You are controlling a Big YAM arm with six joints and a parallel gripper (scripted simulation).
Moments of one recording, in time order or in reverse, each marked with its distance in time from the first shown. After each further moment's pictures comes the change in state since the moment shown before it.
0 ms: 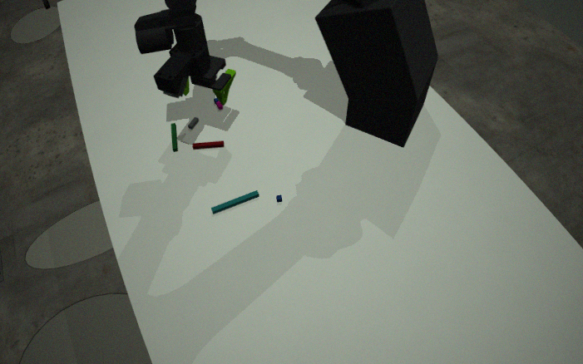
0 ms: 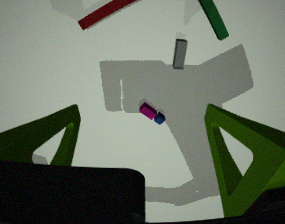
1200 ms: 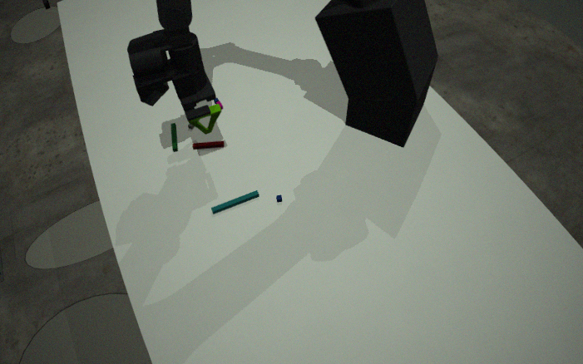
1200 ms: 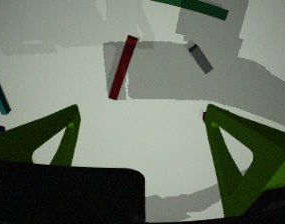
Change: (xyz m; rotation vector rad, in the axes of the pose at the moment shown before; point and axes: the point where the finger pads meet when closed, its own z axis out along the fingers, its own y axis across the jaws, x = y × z) arm -0.047 0.016 0.008 0.004 -0.001 0.760
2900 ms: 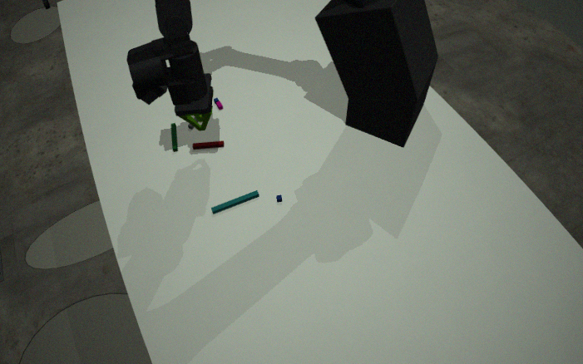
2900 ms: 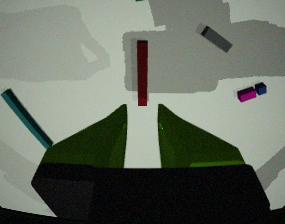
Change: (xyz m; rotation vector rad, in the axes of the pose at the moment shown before) arm -0.005 0.021 0.003 -0.002 0.001 0.354
